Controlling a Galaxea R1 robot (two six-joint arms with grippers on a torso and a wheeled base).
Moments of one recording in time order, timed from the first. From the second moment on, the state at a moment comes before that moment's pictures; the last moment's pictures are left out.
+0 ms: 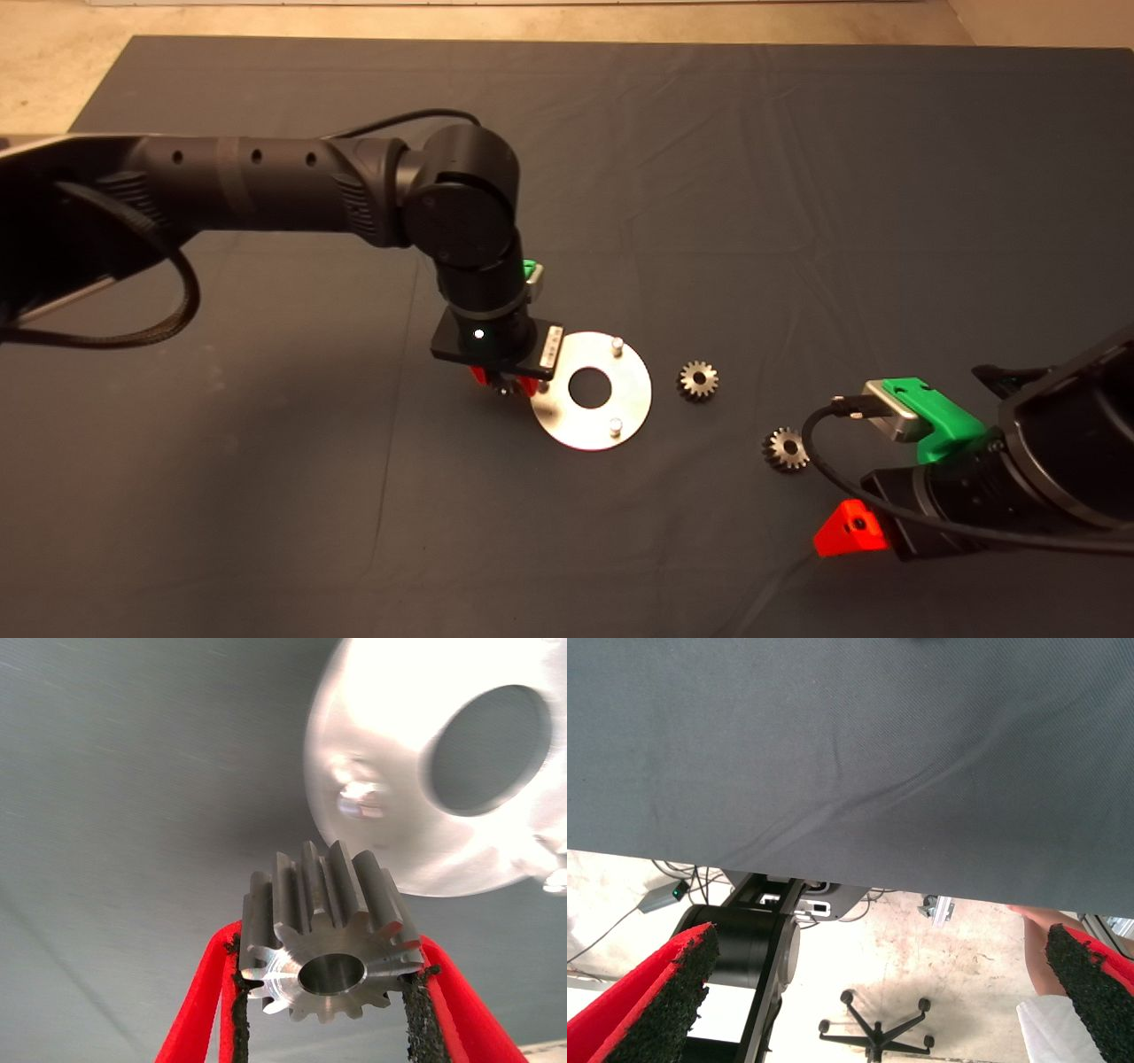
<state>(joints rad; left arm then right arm) -0.41 2.72 -1.08 0.18 1.52 -1.44 0.41 2.30 -0.39 -0.08 -1.53 1.87</state>
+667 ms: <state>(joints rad) -0.41 2.75 -1.11 0.18 1.53 -1.52 0.41 2.30 -0.39 -0.08 -1.53 1.87</state>
